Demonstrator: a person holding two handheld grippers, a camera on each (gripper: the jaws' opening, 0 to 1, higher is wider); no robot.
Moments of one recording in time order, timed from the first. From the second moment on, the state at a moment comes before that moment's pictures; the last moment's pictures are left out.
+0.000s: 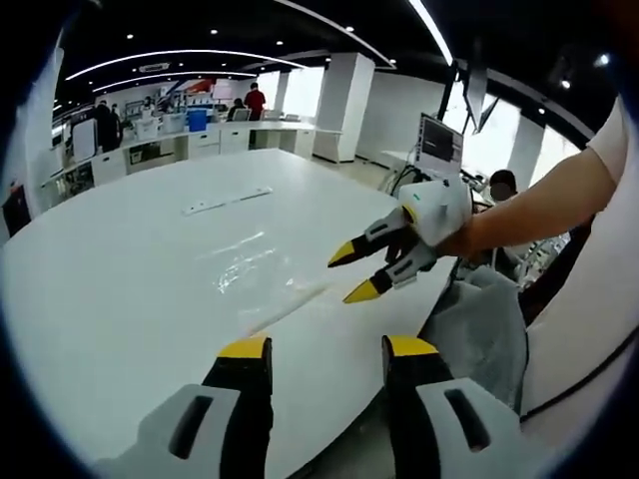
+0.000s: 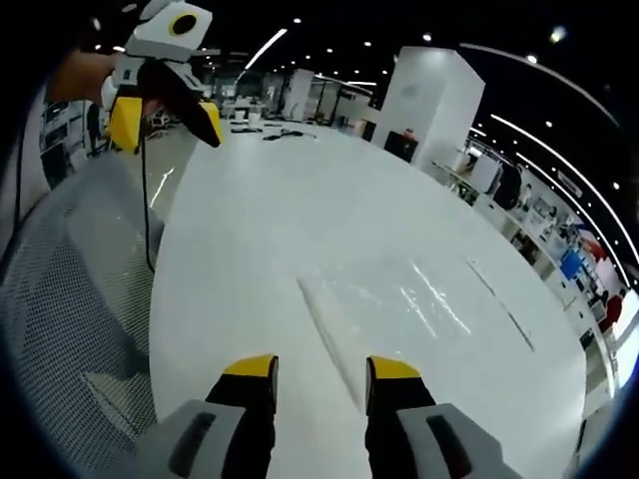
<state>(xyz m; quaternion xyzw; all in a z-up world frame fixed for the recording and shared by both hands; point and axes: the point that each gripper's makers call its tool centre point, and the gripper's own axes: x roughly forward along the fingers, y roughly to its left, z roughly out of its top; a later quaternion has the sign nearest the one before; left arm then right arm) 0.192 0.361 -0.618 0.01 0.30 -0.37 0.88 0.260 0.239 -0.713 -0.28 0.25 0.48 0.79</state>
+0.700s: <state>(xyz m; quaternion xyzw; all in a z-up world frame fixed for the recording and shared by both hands) 0.195 0.364 -0.621 -0.01 0.29 -0.35 0.89 0.238 0.238 -0.698 -0.20 0.27 0.46 0.82</state>
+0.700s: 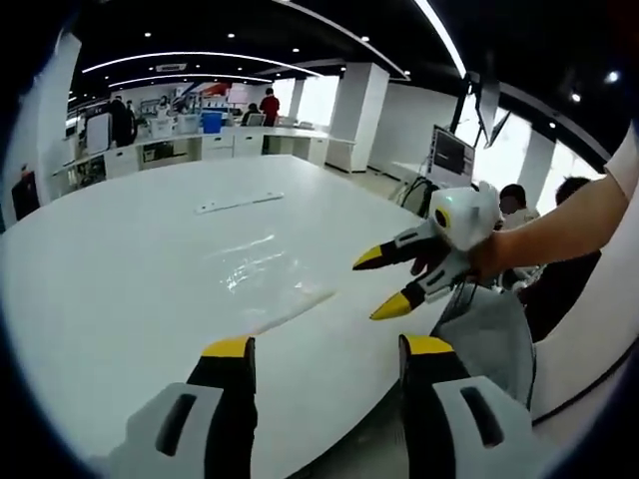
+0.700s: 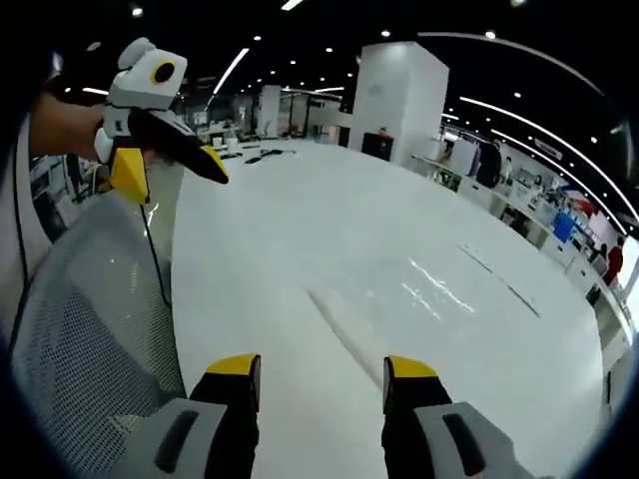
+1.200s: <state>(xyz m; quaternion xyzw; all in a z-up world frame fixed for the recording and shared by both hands) 0.200 0.365 -0.622 -0.04 0.28 -0.32 0.90 0.231 0.235 -0.687 -0.16 0.28 0.44 0.84</state>
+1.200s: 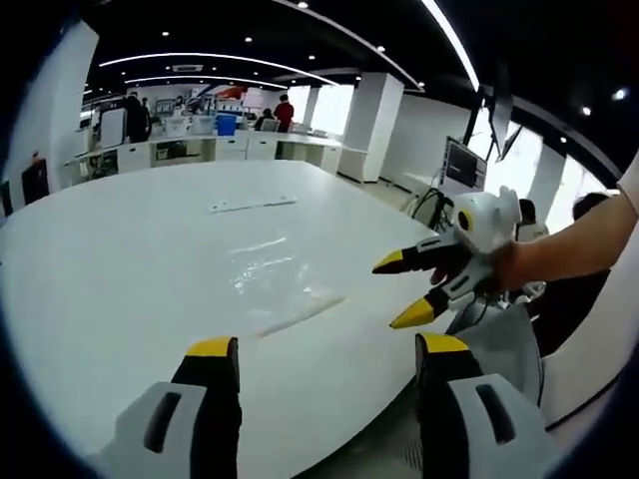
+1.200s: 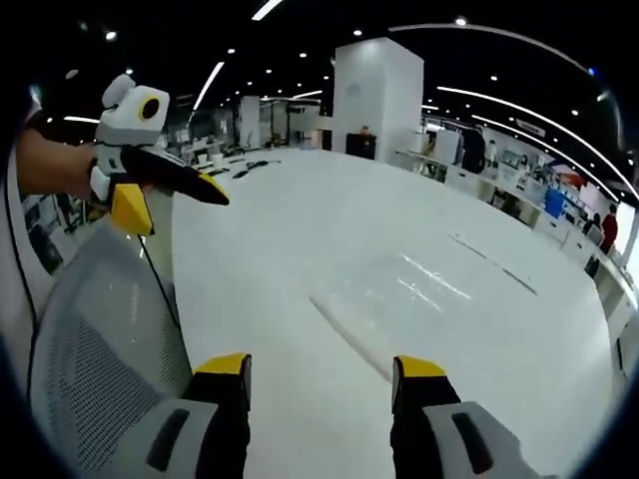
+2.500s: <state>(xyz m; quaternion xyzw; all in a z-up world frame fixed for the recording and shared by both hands) 0.205 0.358 -0.629 -0.10 0.29 -0.31 0.90 0.219 0.219 -0.665 -0.07 0.30 0.39 0.87</state>
